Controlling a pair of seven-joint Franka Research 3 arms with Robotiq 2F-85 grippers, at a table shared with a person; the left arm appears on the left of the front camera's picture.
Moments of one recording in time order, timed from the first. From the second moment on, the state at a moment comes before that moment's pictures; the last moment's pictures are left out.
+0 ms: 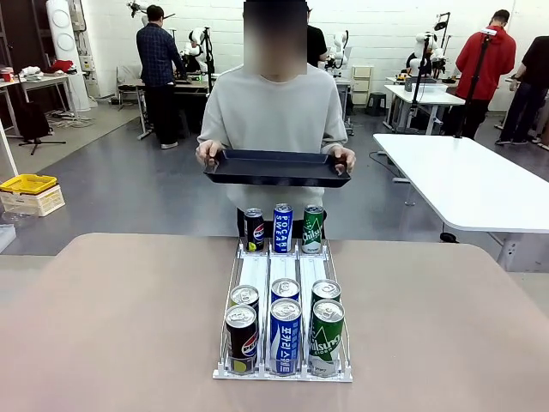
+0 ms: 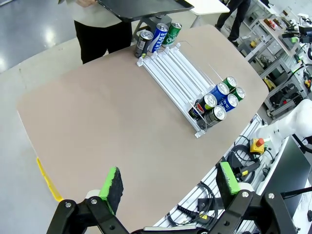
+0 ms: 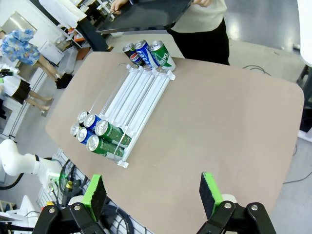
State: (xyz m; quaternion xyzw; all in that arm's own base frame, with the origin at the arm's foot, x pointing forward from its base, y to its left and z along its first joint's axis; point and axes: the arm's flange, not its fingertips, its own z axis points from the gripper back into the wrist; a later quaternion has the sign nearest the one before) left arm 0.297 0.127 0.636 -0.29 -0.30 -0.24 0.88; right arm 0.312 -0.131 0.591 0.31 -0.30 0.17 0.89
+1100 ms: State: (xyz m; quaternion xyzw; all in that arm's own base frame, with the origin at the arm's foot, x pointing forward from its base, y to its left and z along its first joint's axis) left arm 0.297 0.126 0.636 -0.29 -0.30 -0.24 0.88; right arm 0.312 -0.131 0.591 0.31 -0.30 0.17 0.89
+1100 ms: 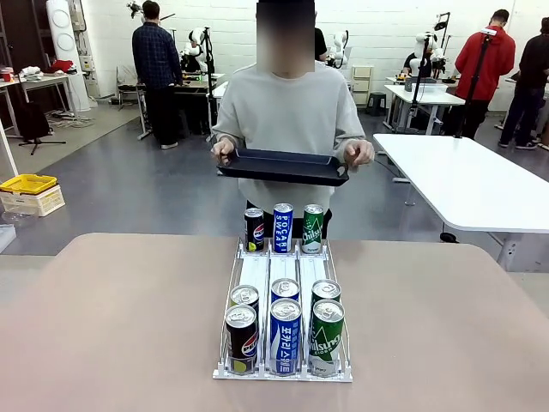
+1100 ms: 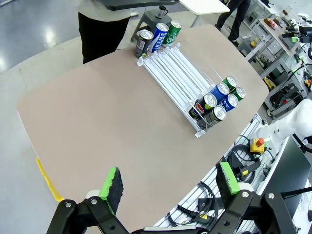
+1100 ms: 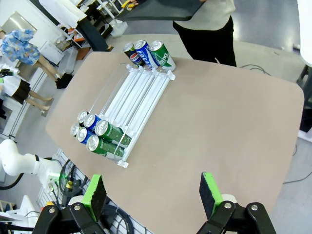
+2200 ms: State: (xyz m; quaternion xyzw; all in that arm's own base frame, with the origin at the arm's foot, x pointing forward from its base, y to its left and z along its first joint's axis) left arm 0.297 0.126 0.636 -0.29 -0.30 -0.24 0.88; right arm 0.312 -0.131 0.591 0.31 -0.30 0.17 0.89
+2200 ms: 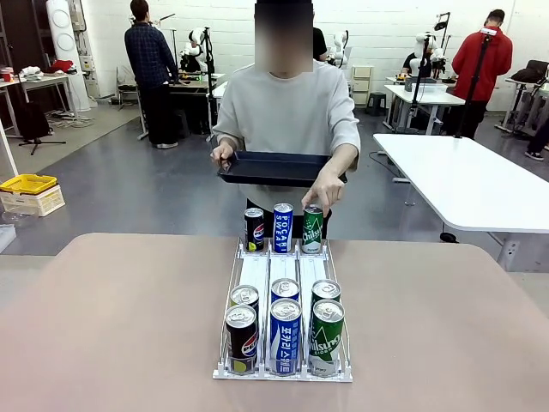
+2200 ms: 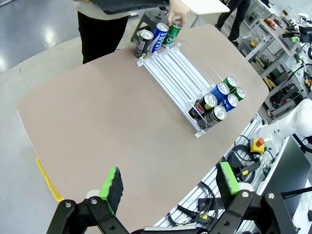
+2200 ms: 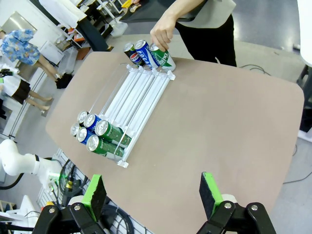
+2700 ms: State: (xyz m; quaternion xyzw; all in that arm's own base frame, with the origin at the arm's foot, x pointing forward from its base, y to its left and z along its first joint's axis) left arm 0.297 0.126 0.637 -0.29 -0.30 -0.24 0.88; right arm 0.312 -0.131 0.591 0.31 -0.30 0.17 0.89
